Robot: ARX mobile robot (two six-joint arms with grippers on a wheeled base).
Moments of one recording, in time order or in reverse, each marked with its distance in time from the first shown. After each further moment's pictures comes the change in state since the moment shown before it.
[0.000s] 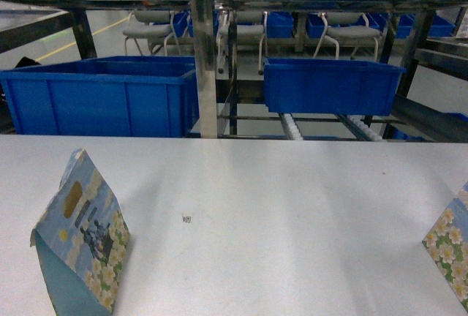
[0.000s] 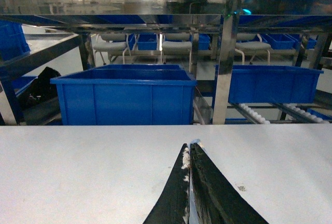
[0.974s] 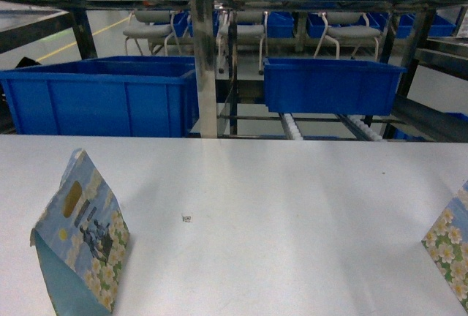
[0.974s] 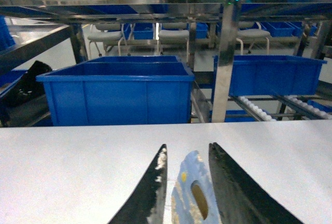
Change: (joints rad) left arm -0.025 0.571 0.086 0.456 -0.016 0.004; right arm 0.005 0.042 0.040 -0.002 -0.013 -0.004
